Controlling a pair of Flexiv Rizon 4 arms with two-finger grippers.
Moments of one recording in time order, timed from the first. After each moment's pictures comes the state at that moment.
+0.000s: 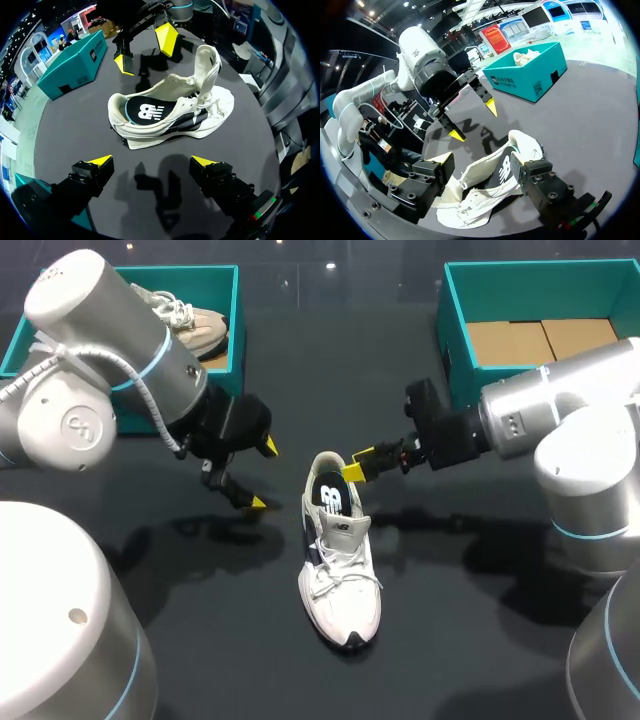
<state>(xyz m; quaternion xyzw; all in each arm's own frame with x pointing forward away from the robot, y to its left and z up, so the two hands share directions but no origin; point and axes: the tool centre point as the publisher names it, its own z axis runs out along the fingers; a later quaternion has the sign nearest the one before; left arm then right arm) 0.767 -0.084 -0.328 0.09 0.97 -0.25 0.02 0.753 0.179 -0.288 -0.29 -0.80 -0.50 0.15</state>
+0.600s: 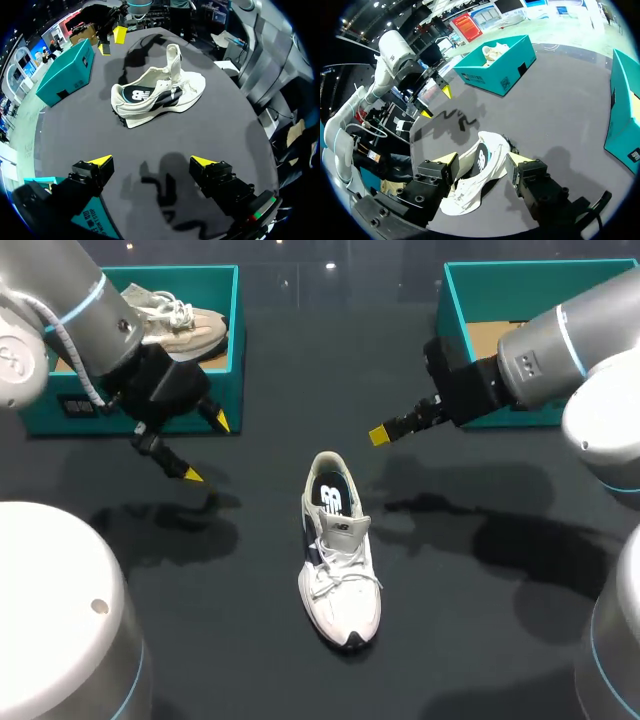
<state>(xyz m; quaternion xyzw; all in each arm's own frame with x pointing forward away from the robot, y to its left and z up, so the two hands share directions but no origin) 0.781 -0.010 -0.282 0.17 0.96 -0.23 0.00 0.787 0.133 -0.259 -0.40 -0.82 -0.40 0.12</state>
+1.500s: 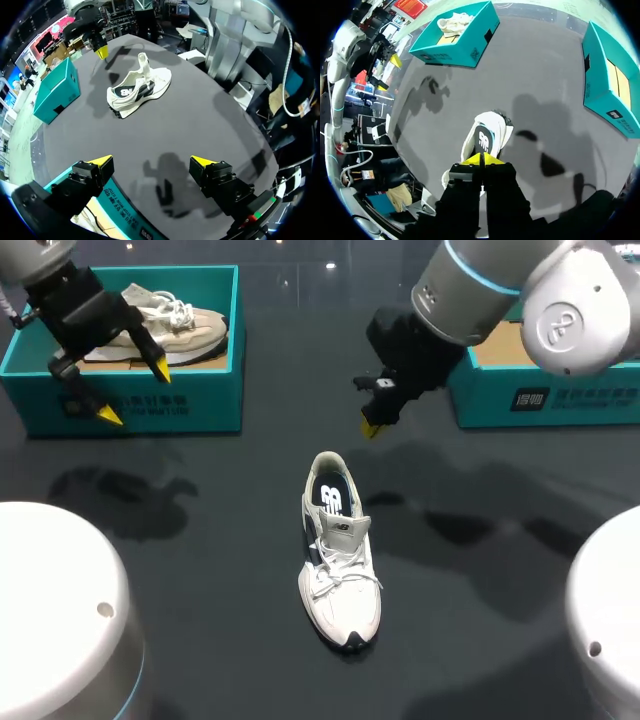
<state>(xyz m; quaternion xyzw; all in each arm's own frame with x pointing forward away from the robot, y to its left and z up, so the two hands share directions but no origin) 0.819 0.070 -0.211 0.30 0.93 -0.22 -0.05 0.768 0.160 -0.231 -0.54 -0.82 -0.16 0.11</state>
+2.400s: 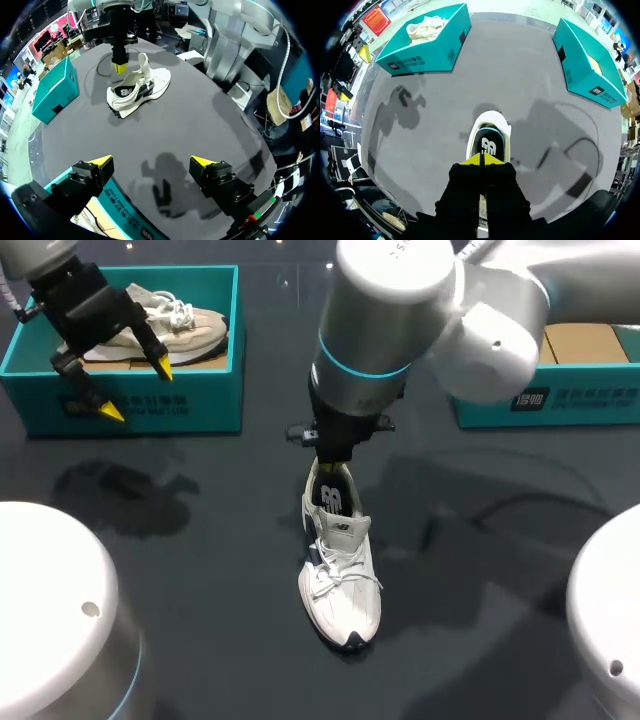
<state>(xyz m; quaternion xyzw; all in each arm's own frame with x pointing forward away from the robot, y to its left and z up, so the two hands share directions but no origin) 0.823 0.068 -0.211 0.30 0.93 -0.22 -0.05 0.750 0.215 -0.277 -0.64 -0.76 -0.11 -0.04</state>
